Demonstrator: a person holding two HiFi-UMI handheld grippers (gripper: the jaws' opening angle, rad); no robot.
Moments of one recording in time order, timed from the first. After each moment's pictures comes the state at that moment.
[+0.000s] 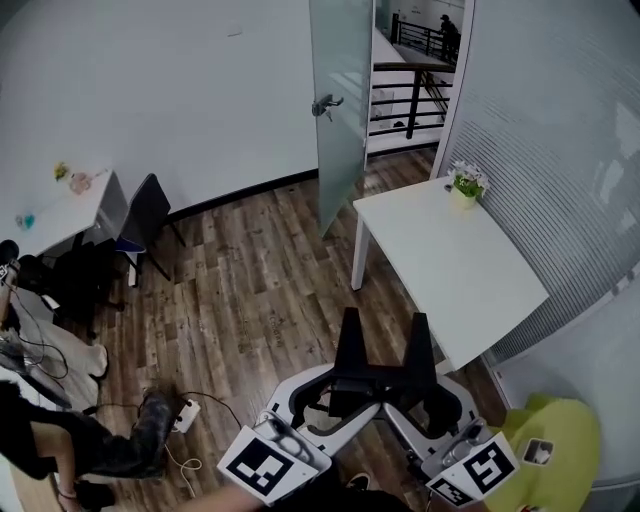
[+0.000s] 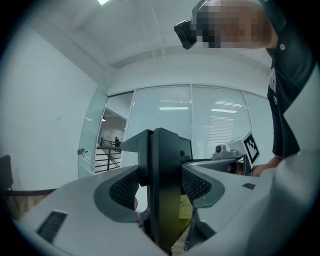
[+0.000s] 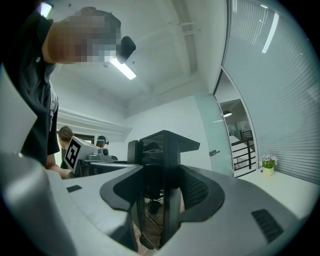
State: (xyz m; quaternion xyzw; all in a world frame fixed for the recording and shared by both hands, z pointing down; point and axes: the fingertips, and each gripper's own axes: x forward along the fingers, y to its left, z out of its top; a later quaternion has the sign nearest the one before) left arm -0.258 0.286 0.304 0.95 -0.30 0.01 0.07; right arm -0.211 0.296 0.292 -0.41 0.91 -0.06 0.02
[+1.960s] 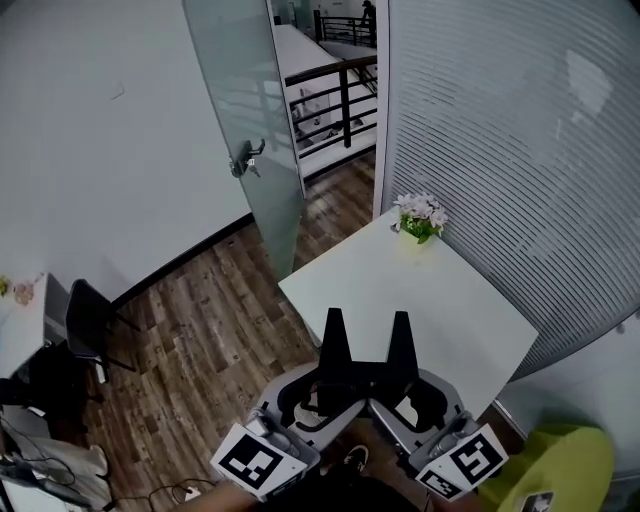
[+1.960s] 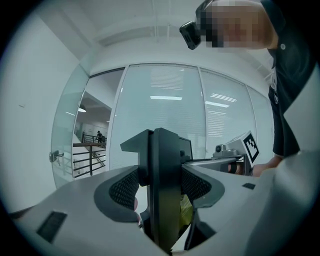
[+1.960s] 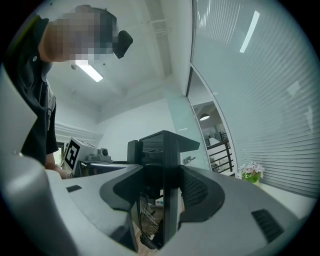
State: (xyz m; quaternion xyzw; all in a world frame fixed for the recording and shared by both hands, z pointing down) left arm -0.060 -0.069 0.305 0.98 -0.19 0.05 0.05; right arm -0.019 -0.053 0.303 -0.50 0.86 -0.09 0.05
